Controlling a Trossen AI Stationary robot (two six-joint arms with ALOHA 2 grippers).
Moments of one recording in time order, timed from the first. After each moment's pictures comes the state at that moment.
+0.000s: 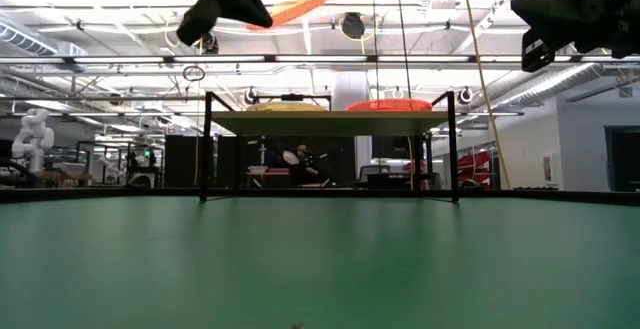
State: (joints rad) left arm -0.23 1.35 1.00 -0.20 -0.91 0.97; right arm 0.30 0.27 0.02 0.42 0.21 0.04
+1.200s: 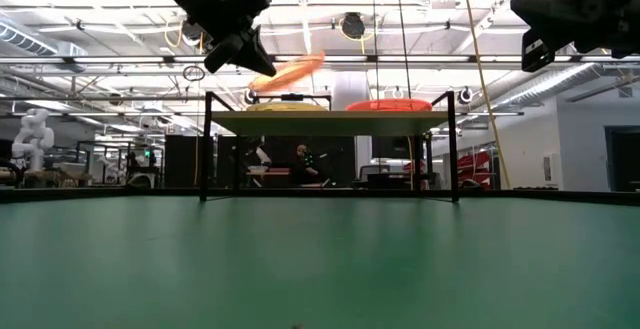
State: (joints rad) left arm 0.25 1.32 0.99 -0.25 -0.33 0.77; right arm 0.30 0.27 0.02 0.42 0.21 0.04
